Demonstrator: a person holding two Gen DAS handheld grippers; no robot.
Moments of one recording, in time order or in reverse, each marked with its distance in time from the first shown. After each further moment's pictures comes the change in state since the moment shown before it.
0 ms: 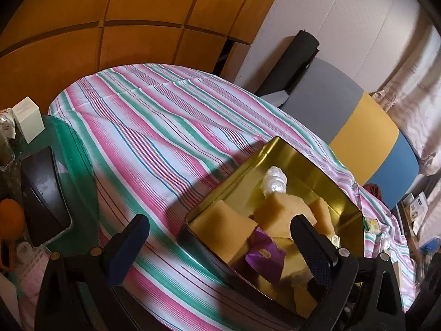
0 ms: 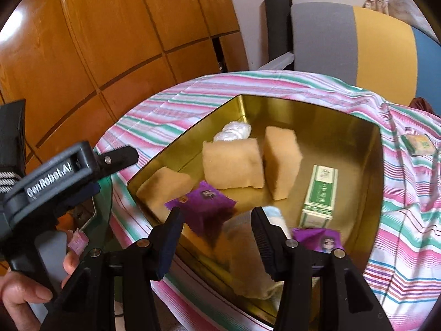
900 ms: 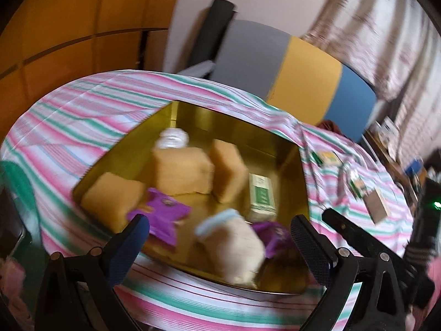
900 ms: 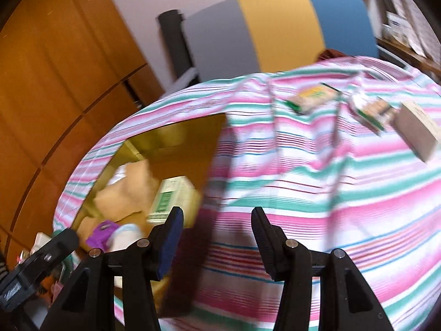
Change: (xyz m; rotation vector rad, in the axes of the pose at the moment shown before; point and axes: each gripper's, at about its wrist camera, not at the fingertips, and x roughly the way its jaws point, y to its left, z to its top) left arm -0.010 -0.117 -0.054 0.343 0.102 -0.182; right arm -0.071 -0.142 -0.027 0.399 -0.108 -0.226
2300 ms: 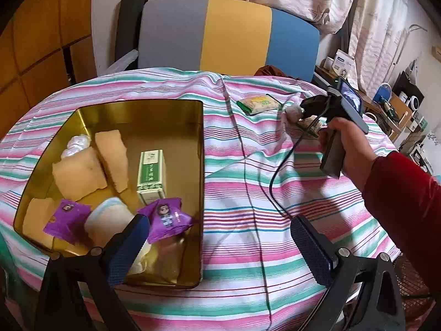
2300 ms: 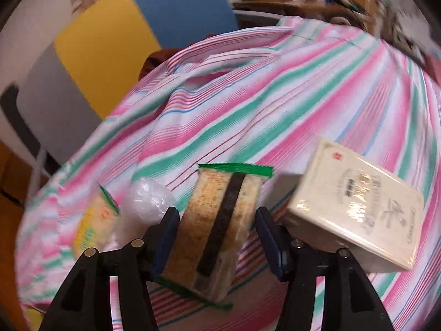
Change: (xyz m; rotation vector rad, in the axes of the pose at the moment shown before) left arm 0.020 -0.116 -0.023 0.305 0.147 -0.126; right arm 0.076 -0.241 0.148 0.447 -0.011 -0.491
